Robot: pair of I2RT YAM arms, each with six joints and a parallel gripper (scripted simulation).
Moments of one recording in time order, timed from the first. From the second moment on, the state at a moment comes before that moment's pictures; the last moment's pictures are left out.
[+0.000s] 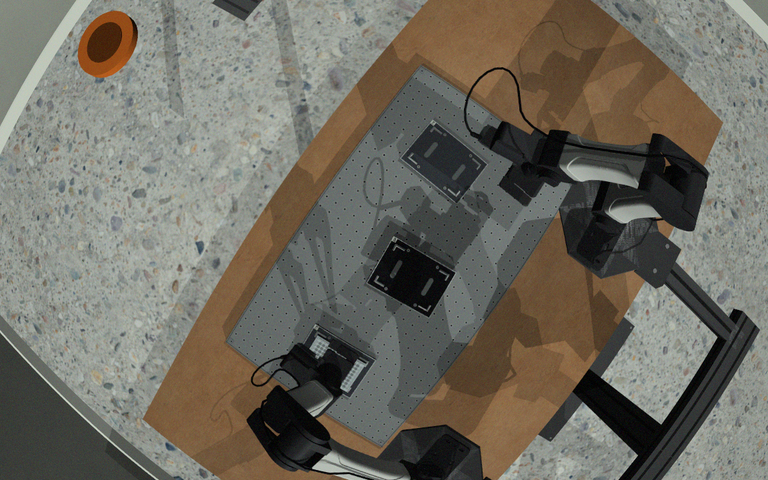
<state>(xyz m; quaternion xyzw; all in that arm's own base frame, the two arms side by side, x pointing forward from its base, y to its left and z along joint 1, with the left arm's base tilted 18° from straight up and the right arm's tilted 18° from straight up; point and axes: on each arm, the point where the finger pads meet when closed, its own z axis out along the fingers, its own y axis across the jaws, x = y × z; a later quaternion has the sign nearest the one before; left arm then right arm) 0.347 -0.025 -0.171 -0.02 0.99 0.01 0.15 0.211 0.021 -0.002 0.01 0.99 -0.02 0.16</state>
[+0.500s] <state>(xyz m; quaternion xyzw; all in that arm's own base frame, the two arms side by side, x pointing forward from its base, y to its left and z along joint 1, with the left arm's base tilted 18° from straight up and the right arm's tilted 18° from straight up) 0.348 -0.025 -0.170 -0.02 0.99 0.01 0.15 0.211 0.021 -0.002 0.01 0.99 -0.02 0.16</state>
